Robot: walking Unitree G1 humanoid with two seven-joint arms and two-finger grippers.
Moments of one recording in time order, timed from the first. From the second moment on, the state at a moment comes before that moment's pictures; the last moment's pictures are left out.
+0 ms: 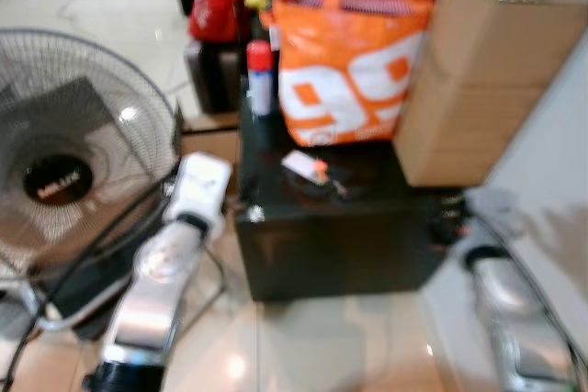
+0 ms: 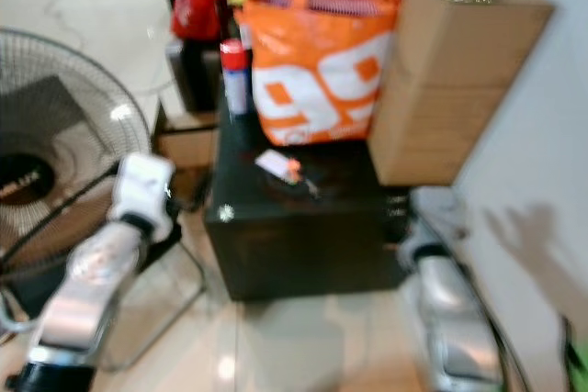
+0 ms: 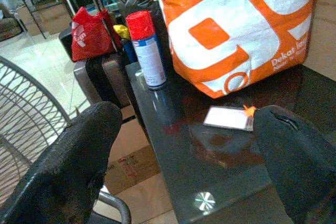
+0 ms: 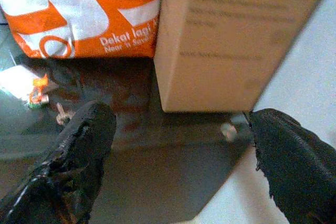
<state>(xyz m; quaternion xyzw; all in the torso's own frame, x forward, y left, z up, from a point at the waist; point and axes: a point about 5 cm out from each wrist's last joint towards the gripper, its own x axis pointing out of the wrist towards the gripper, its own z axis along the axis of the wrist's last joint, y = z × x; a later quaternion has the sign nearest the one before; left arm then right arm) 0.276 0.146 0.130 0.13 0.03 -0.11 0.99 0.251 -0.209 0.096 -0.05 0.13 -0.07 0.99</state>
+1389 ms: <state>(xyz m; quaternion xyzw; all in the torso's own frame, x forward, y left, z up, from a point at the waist) 0.276 0.145 0.125 0.13 0.04 -0.12 0.98 0.256 -0.207 0.096 -0.09 0.14 -0.04 0.99</state>
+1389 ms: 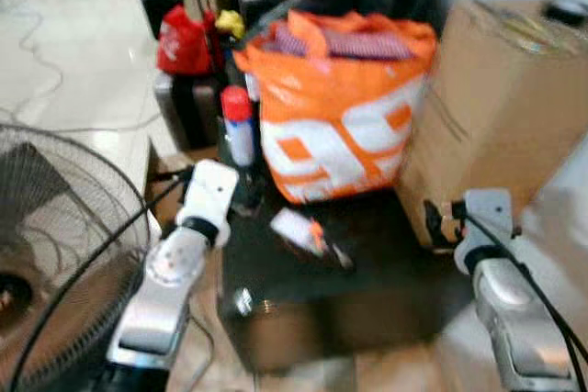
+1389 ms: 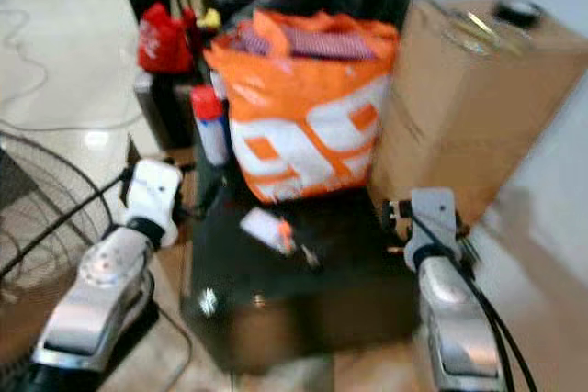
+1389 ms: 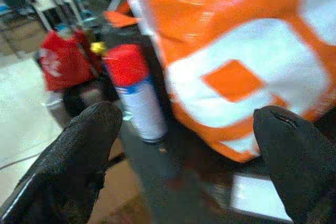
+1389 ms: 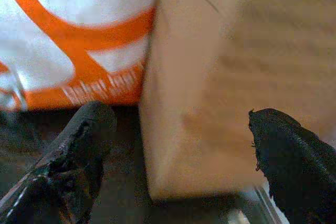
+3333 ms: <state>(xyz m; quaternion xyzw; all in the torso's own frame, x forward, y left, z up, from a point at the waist) 0.209 0.140 0.037 0.23 0.21 -0.39 0.87 0.257 -0.137 -0.005 -0.15 0.33 0.29 0.88</state>
